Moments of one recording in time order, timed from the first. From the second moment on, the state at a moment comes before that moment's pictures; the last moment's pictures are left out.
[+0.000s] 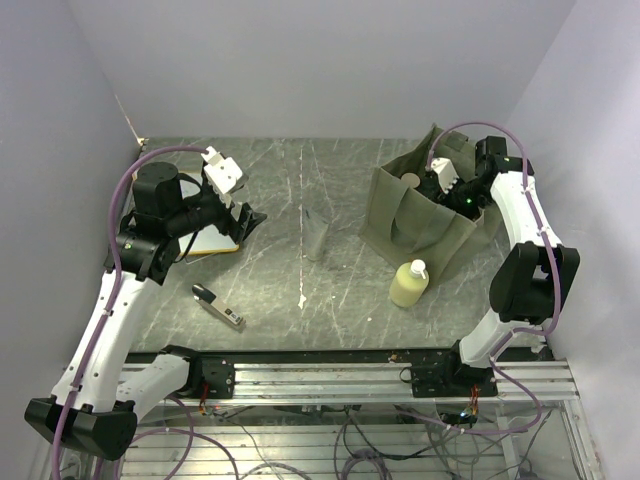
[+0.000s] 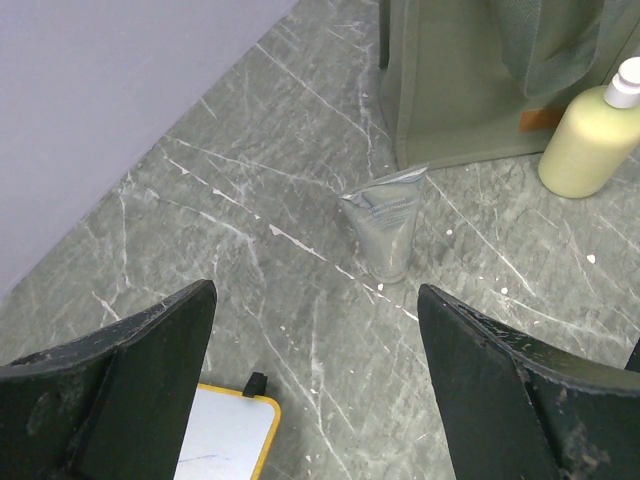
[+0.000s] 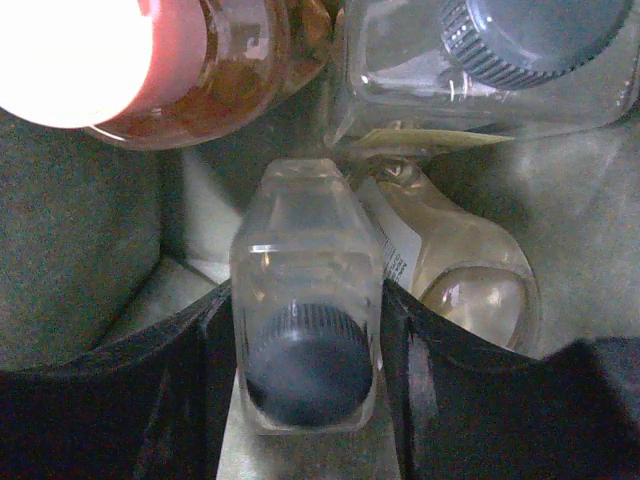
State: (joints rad) left arm -0.24 0.97 1.15 -0.47 0.60 0.37; right arm -0.10 1.72 1.54 -1.11 -0.36 -0.95
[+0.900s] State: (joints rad) left arm -0.24 0.97 1.15 -0.48 0.60 0.40; right arm -0.10 1.72 1.75 -1.12 -0.35 -0.92
